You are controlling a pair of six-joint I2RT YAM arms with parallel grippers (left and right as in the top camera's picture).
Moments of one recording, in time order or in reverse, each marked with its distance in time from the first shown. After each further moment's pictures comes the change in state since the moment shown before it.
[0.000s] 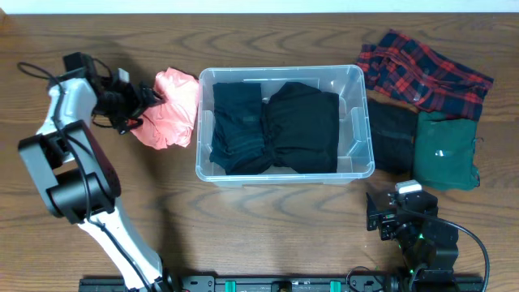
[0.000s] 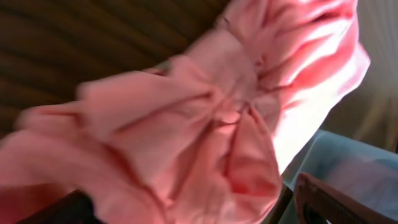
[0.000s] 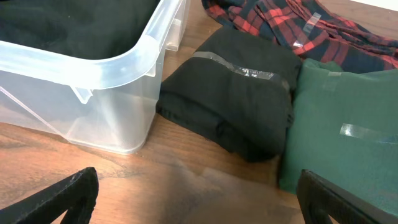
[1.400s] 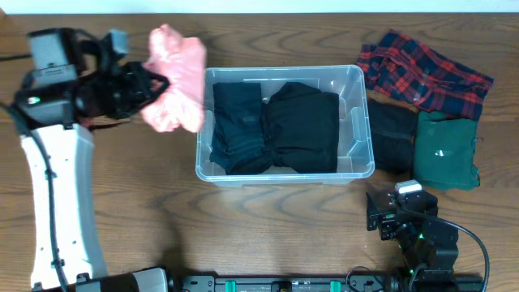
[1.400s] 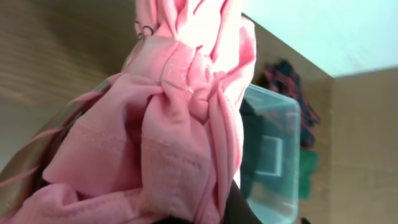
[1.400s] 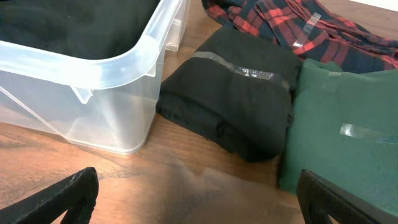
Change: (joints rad) left arm -0.175 -0.690 -0.016 -0.193 0.093 -0.165; right arm 0.000 0.000 0.000 0.000 0.000 0.000
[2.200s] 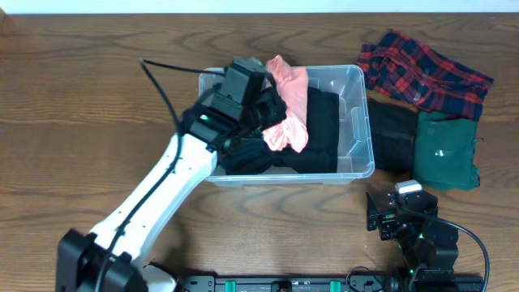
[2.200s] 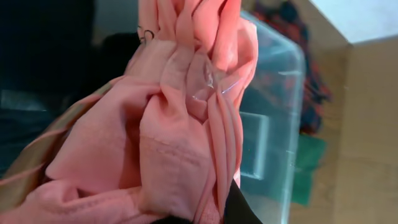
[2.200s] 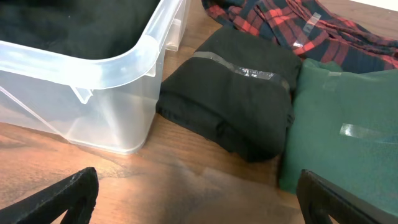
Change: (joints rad) left arm -0.702 0.077 -0.297 0.534 -0.437 -0.596; right arm 0.000 0.000 0.000 0.000 0.000 0.000
